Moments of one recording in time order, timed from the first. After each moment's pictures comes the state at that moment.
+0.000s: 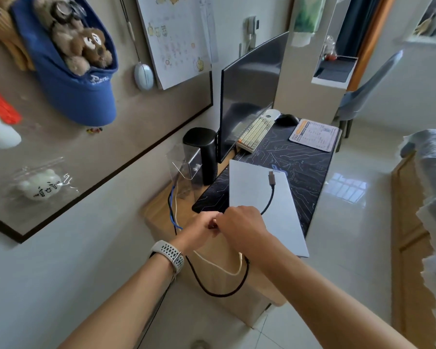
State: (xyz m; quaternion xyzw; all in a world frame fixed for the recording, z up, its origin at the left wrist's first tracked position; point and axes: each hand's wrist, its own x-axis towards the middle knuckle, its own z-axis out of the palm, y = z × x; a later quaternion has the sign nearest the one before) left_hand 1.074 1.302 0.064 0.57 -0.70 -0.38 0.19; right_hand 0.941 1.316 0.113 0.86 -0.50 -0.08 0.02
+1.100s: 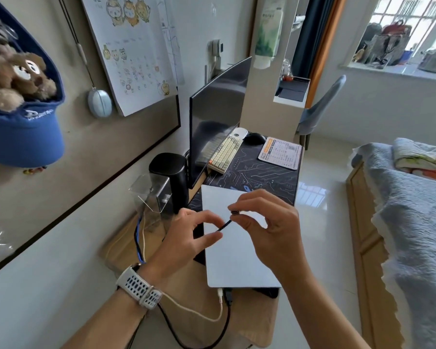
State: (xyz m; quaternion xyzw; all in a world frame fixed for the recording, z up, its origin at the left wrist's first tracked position) left_hand 1.059 1.257 0.118 0.44 -0.73 -0.40 0.34; right_hand 0.878 1.298 0.175 0.70 -0.41 0.56 -0.13
